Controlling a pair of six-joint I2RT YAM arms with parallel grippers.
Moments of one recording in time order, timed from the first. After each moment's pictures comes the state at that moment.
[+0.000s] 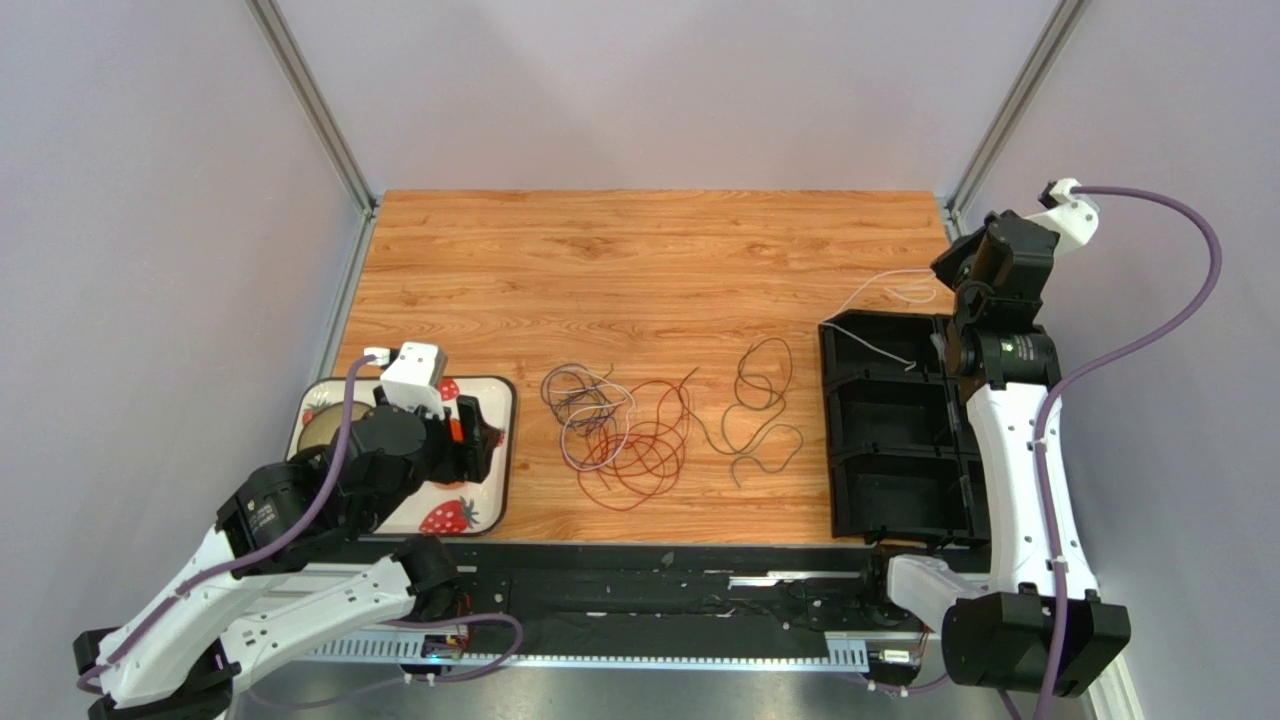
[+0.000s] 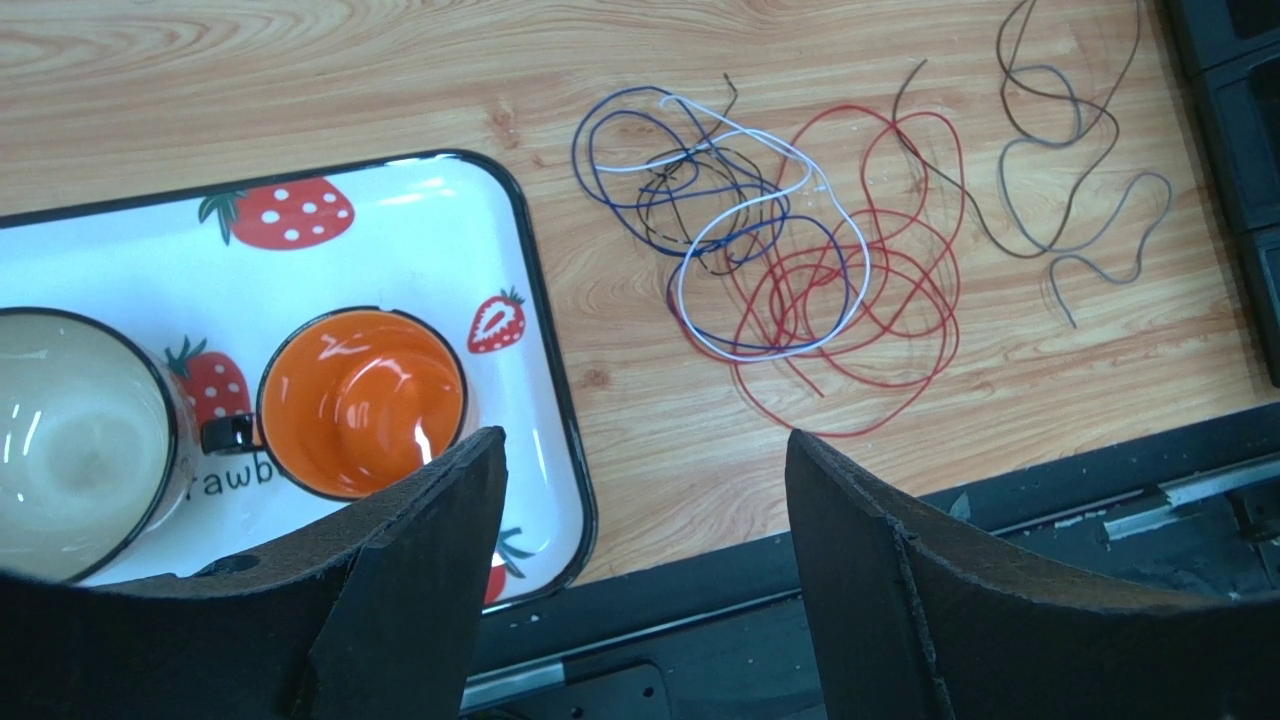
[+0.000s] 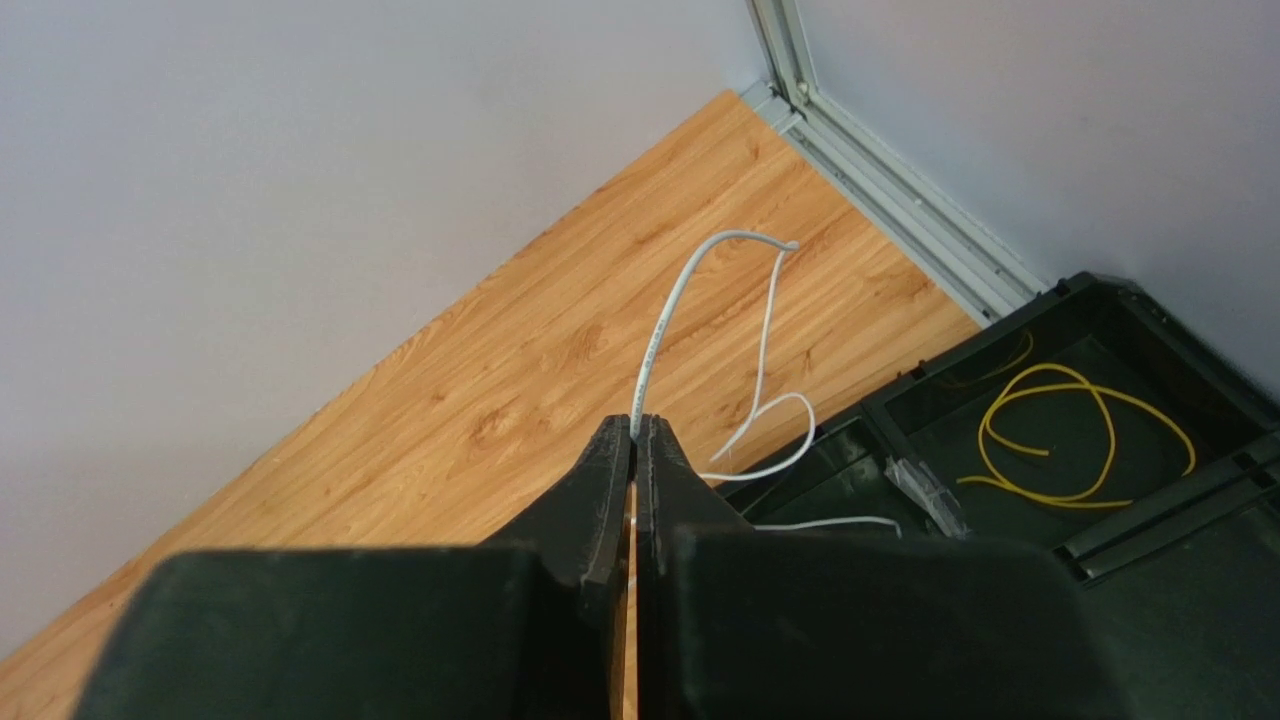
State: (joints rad) left arm -0.95 0.54 1.02 -1.09 -0.53 -0.53; right arm -0.10 1.09 1.18 -0.31 0.31 0.51
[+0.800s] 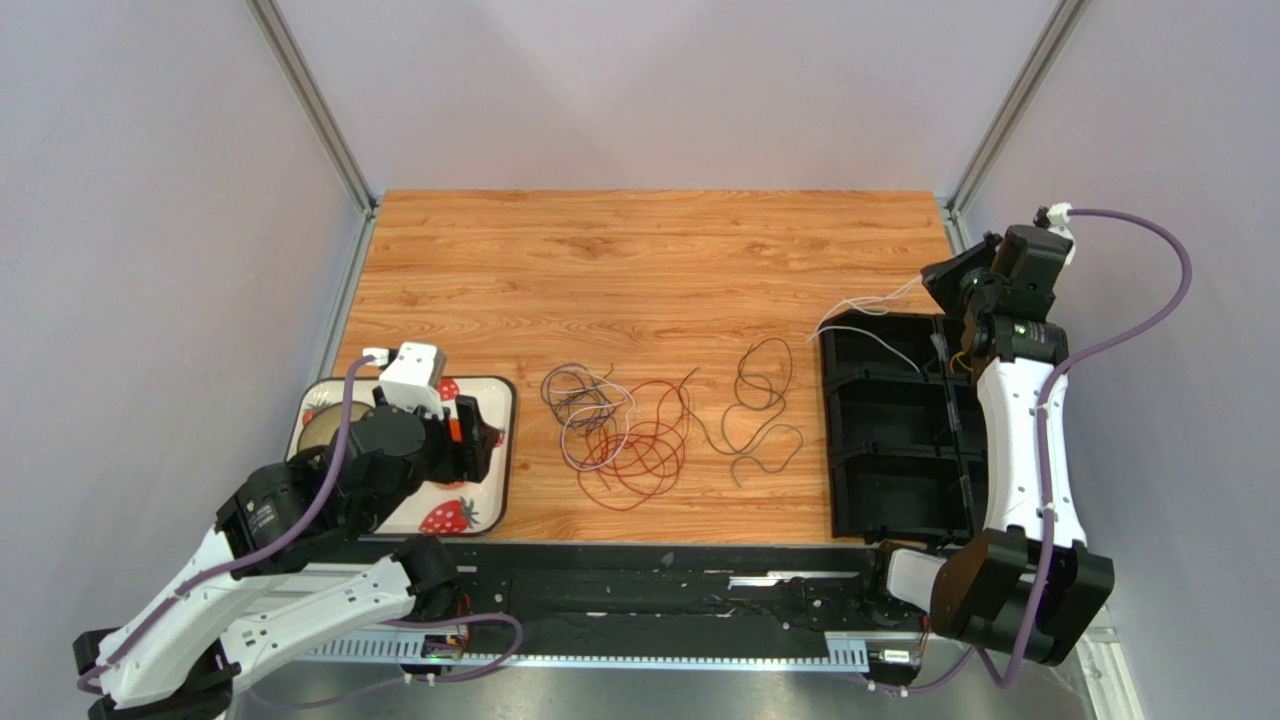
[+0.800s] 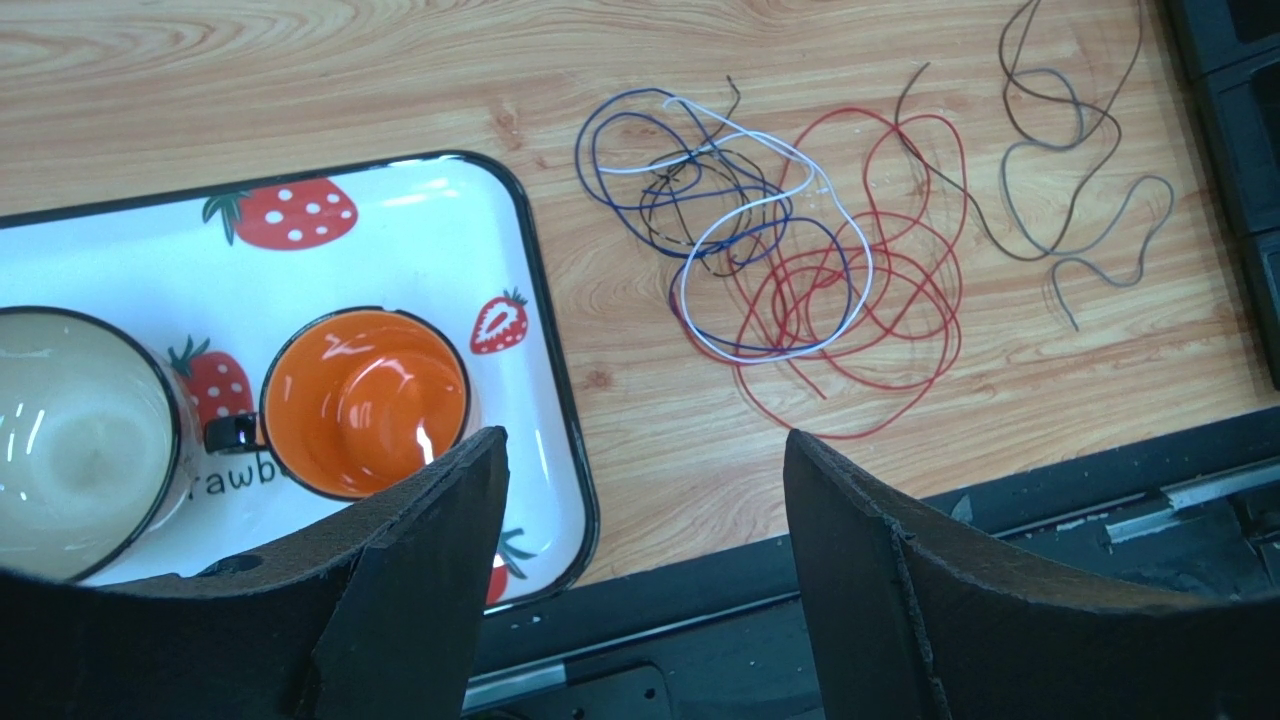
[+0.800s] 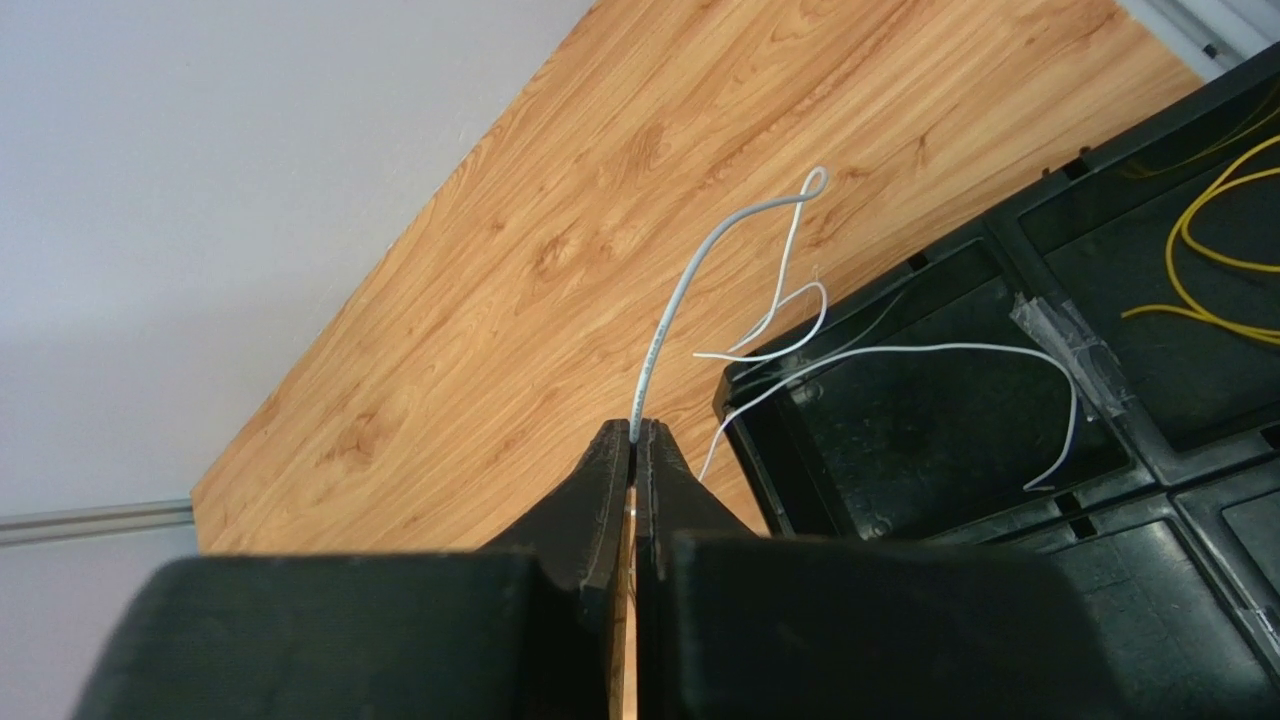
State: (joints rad) left arm -0.95 0.53 1.02 -1.09 -0.53 -0.53; right arm -0.26 1.19 1.15 -0.39 -0.10 0.68
